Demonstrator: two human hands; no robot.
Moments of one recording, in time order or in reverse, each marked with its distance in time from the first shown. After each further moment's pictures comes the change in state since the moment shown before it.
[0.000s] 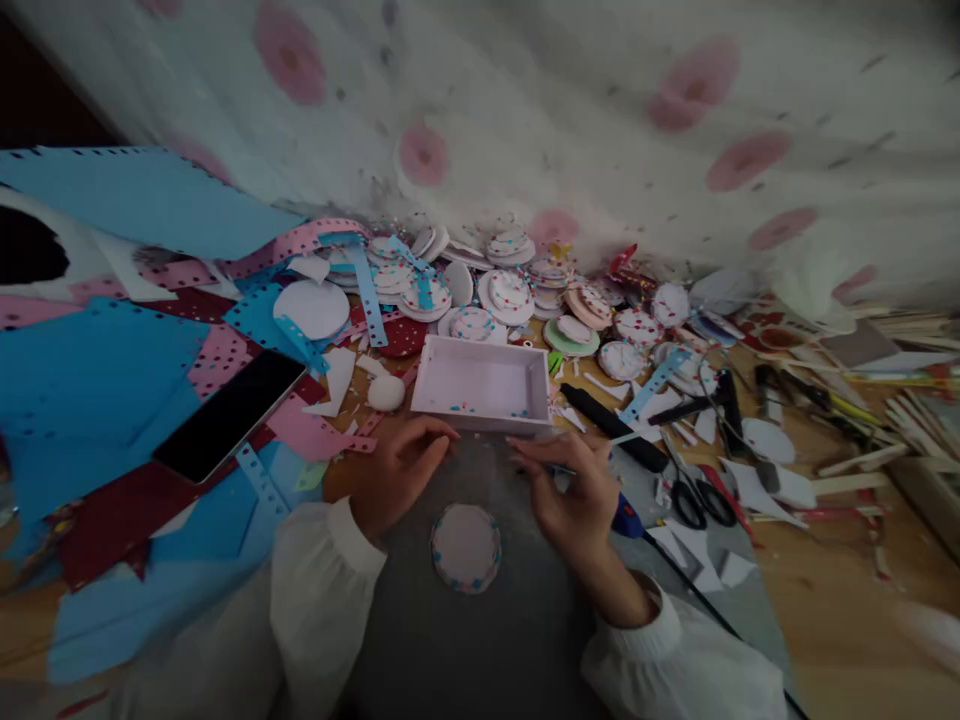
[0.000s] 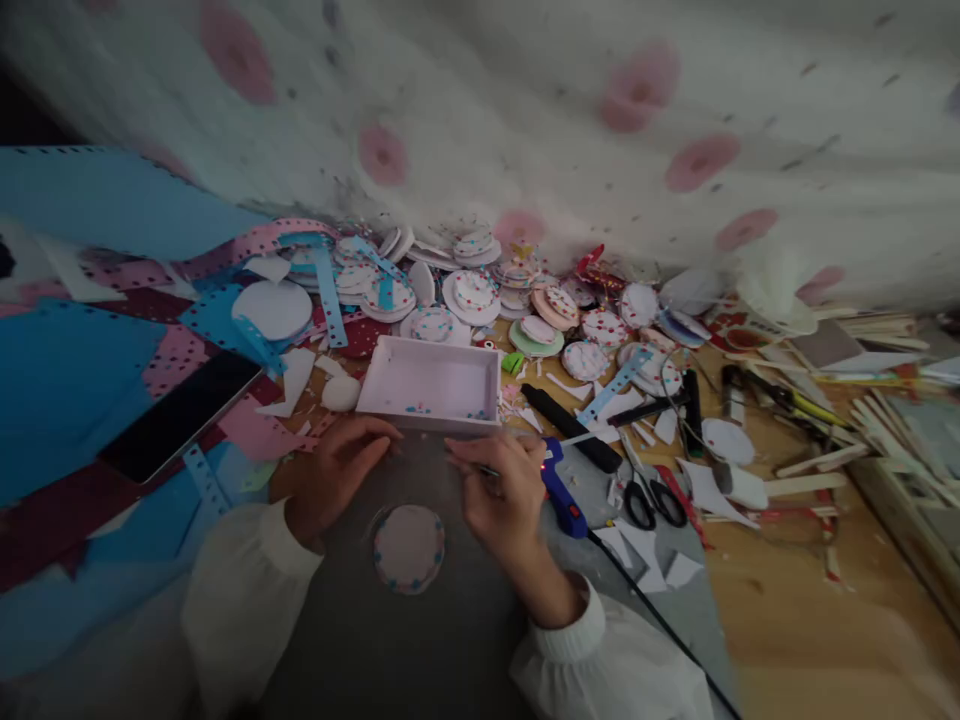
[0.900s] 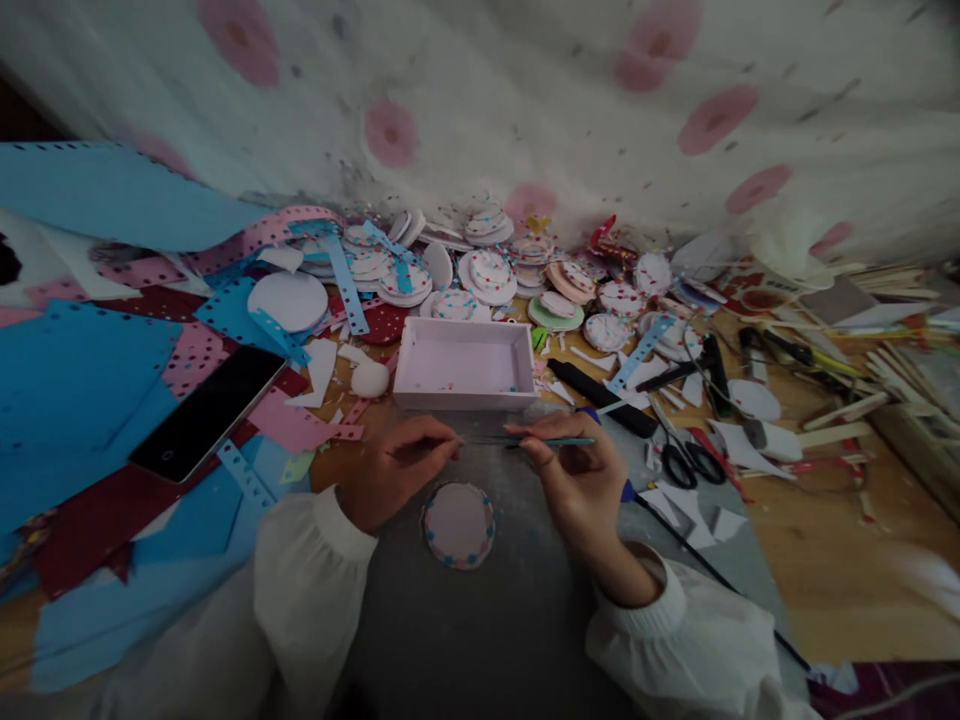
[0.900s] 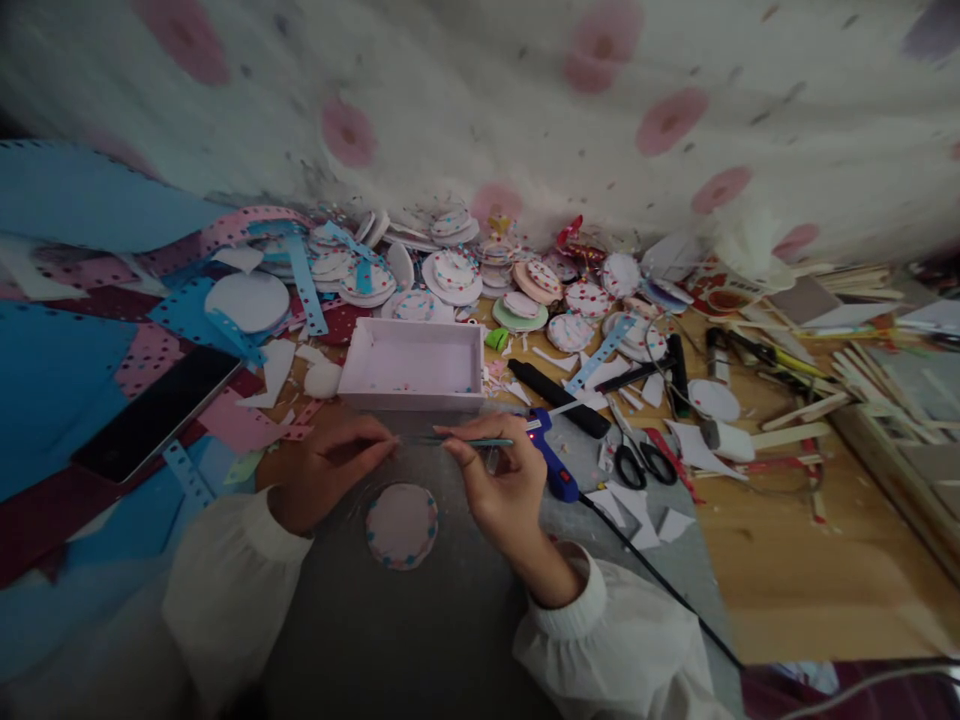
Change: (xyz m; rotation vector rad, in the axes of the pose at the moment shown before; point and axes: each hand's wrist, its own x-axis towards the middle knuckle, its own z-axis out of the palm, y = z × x) left_hand -0.005 0.006 0.004 0.125 -0.196 0.120; right_hand -0.009 -0.012 -0.013 0.472 0.092 0.320
